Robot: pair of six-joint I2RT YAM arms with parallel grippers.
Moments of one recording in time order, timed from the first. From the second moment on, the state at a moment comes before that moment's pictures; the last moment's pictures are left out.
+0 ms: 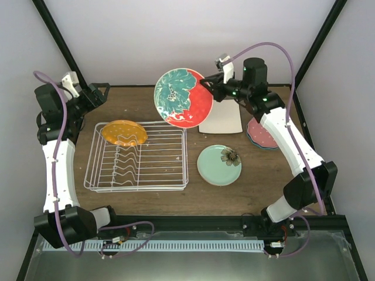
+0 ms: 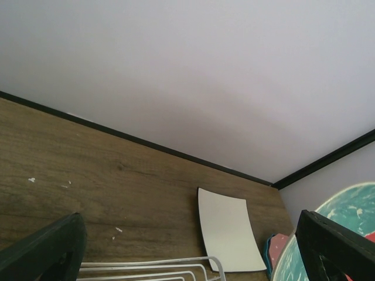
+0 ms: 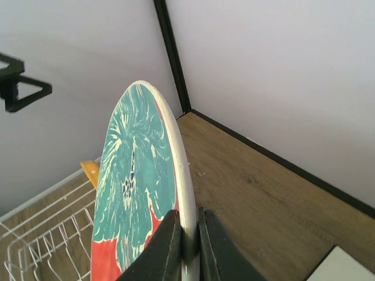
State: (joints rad) left arm 0.28 1.19 1.30 -0.43 0.66 -0.50; right arm 0.37 1.54 1.61 -0.31 -0.62 -0.01
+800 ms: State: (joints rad) left arm 0.28 1.22 1.28 -0.40 0.67 -0.50; right arm -0.05 1.31 1.24 -0.79 -0.54 0.20
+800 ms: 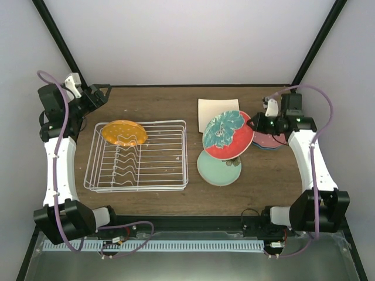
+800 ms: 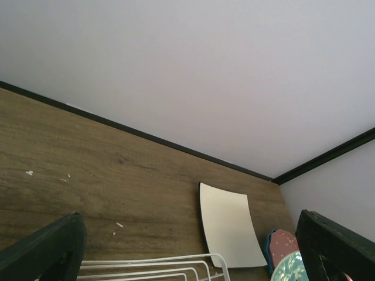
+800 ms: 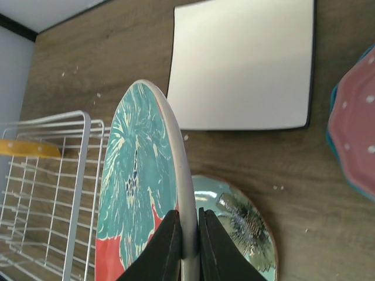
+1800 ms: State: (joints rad) left arm 0.28 1.23 1.27 -0.38 0.68 -0.51; right arm -0.05 1.29 0.92 -0.73 -0.63 0.15
